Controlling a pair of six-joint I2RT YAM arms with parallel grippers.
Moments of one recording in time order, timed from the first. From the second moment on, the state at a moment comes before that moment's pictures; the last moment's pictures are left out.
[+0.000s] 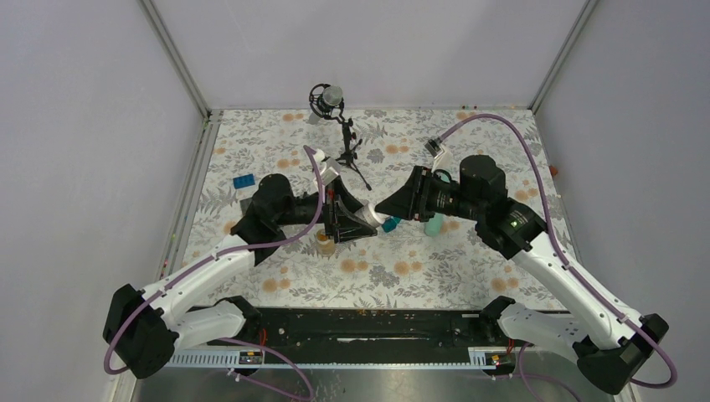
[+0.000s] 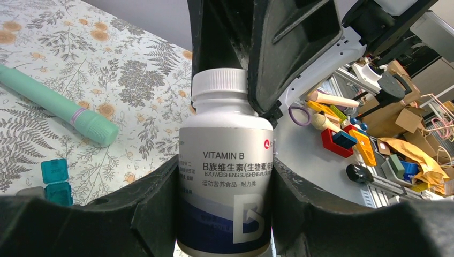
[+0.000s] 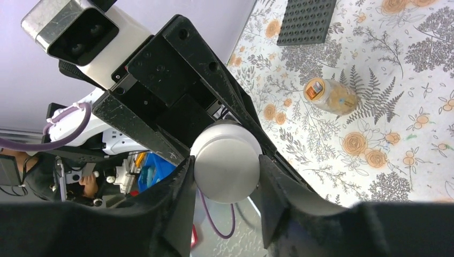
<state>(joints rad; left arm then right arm) -0.68 1.07 0.74 0.35 0.85 -0.49 0.66 1.00 1.06 -0.38 -0.47 0.82</state>
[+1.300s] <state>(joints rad) -0.68 1.05 0.75 0.49 1.05 -0.57 0.65 0.85 1.06 -0.33 -0.85 -0.01</state>
